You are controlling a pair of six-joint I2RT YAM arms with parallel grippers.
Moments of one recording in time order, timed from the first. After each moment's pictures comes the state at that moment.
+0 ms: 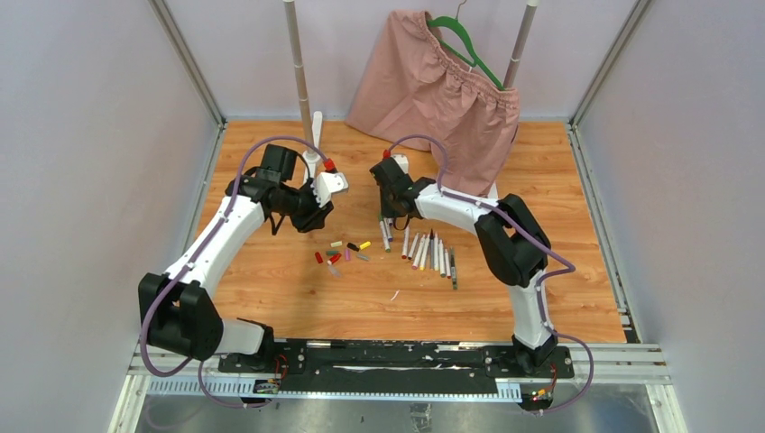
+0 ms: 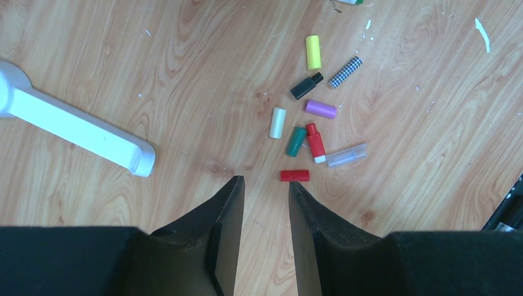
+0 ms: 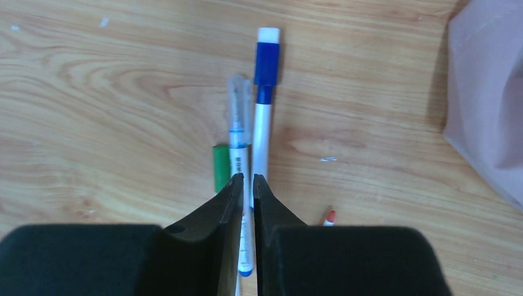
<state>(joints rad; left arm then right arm) -0.24 1.35 1.13 -0.82 0.47 0.78 0.75 2.02 1.48 -0.35 0.23 0.52</state>
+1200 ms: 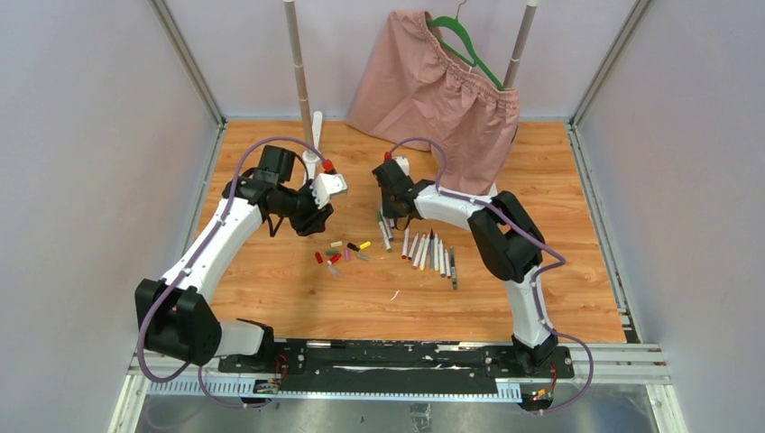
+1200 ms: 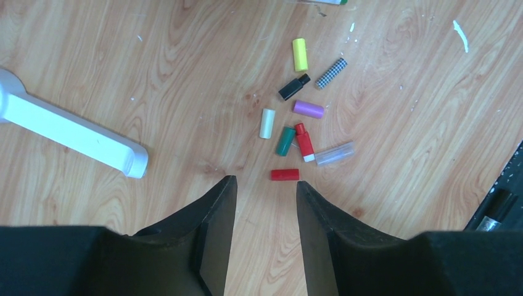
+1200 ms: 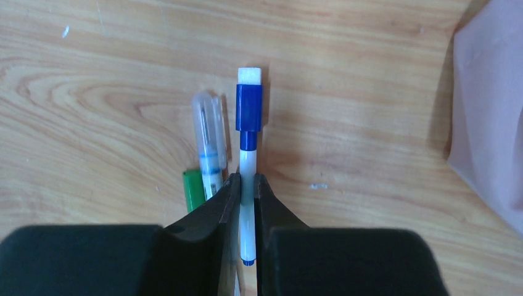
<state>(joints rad) -0.24 1.33 1.13 -0.84 0.50 0.79 0.72 2.11 1.51 -0.31 0.23 0.47</state>
